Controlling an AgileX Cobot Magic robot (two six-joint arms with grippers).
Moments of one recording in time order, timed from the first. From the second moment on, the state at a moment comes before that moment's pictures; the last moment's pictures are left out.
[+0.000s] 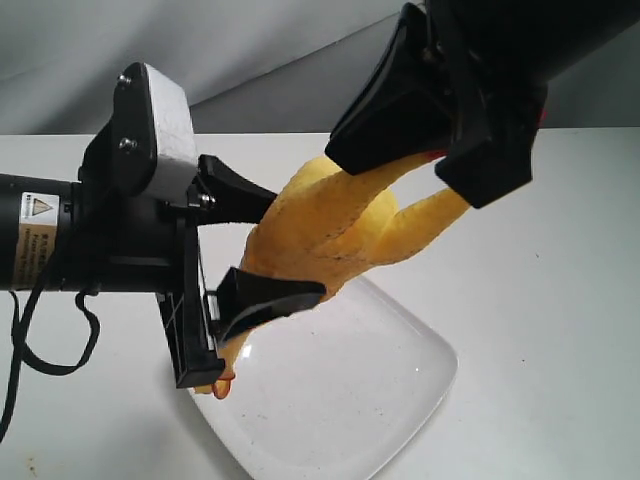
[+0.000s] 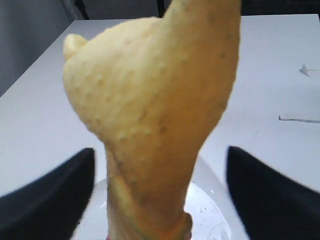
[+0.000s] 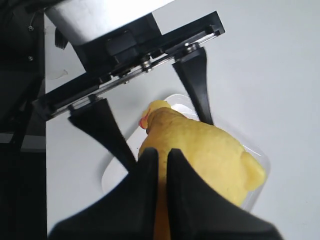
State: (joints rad) left arm -0.39 1.31 -0.75 1.70 -0.62 -1.24; right arm 0.60 1.39 -1.52 0.48 1.24 -0.82
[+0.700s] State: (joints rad) left arm -0.39 1.32 -0.75 1.75 -0.63 -1.29; right arm 0.60 1.39 -1.52 0.49 1.23 -0.82
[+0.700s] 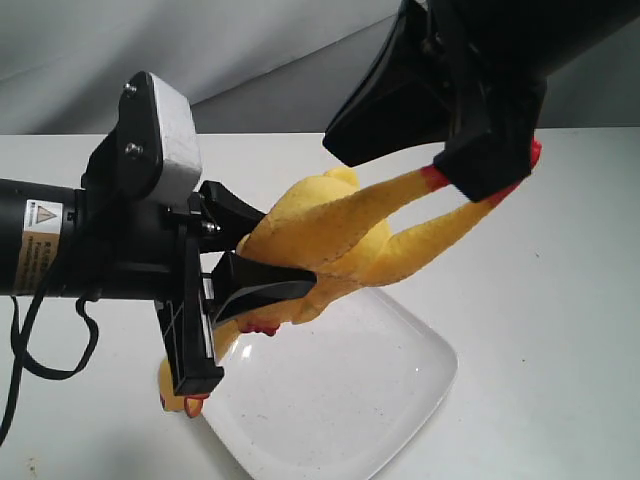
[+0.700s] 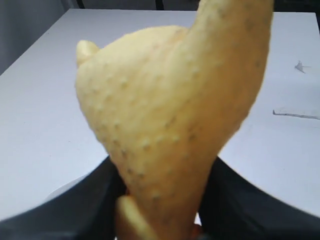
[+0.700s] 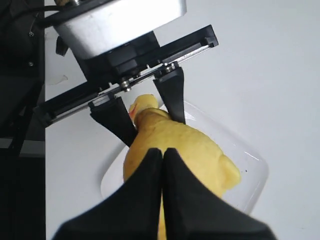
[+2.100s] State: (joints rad) left arm -0.39 1.31 -0.75 1.75 -0.66 -1.32; right arm 0.60 1.39 -1.39 0.28 1.23 -0.81
